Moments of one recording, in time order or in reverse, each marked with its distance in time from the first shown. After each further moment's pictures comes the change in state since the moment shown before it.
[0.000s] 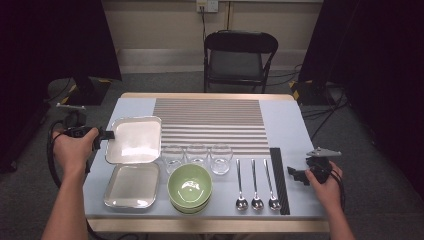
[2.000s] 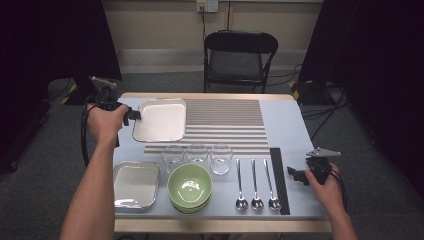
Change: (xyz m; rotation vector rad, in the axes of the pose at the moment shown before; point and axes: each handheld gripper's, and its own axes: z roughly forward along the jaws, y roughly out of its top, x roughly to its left) left arm -0.069 0.048 0.042 0.068 -0.041 -0.003; right arm 0.001 0.000 0.000 0.001 -0.006 -0.004
